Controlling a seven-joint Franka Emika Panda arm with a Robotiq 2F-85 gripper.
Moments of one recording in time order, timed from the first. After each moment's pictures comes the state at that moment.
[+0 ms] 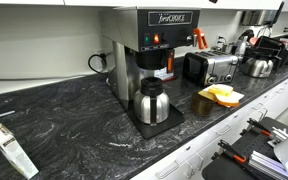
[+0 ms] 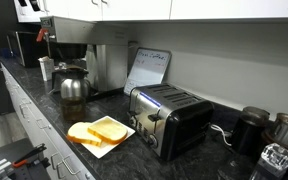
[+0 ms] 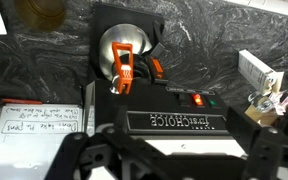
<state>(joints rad) 0.23 -0.77 0.37 -2.20 0.33 1.90 0.31</state>
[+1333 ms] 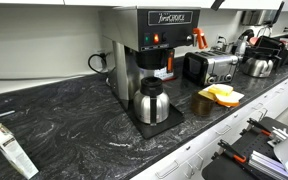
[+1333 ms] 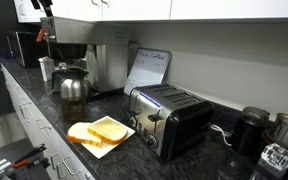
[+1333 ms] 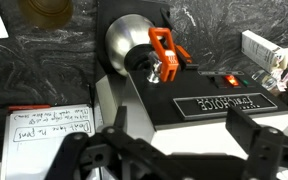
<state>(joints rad) 0.23 -0.83 0.23 -2.32 0.37 1.98 0.24</state>
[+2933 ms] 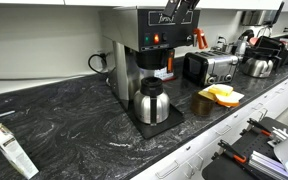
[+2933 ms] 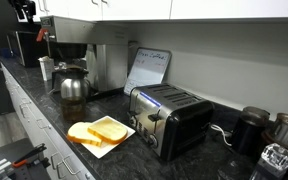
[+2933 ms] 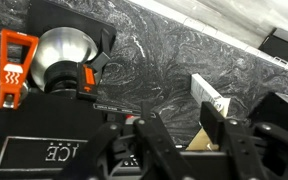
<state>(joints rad) 0.37 -0.56 0.39 -2.16 0.42 2.05 0.24</state>
